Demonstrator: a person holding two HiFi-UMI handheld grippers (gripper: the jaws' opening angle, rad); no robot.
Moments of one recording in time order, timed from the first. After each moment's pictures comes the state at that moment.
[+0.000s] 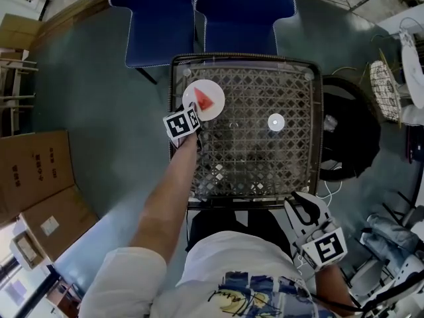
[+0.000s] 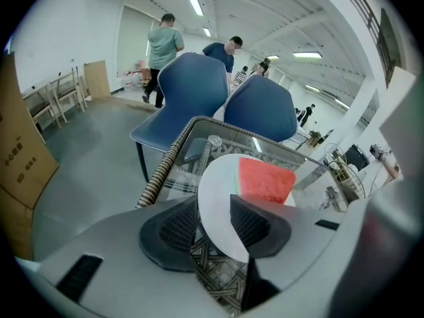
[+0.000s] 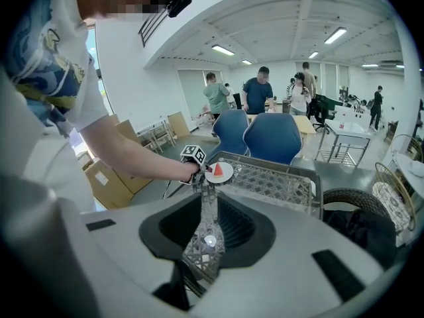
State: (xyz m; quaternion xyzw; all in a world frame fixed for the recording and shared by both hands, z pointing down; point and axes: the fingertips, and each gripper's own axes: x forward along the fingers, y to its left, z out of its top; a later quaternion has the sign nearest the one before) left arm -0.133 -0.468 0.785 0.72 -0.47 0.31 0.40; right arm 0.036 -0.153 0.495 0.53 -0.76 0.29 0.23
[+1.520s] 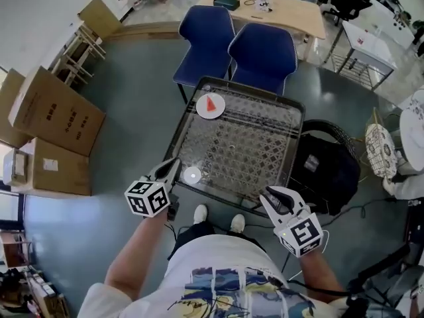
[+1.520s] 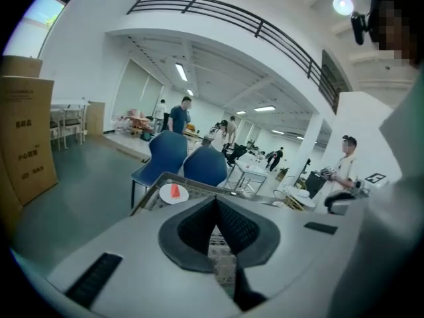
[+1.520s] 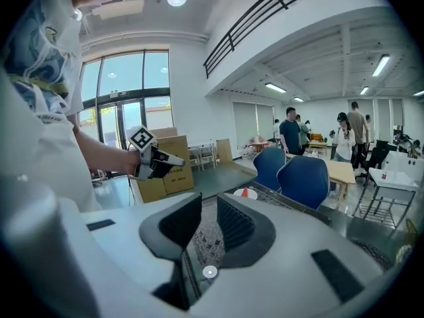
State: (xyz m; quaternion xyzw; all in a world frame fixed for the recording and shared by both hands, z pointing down) left arm -0.133 -0.137 0.467 0.82 -0.48 0.11 0.28; right arm 0.108 -0.032 0.438 0.37 -0.91 0.12 0.16
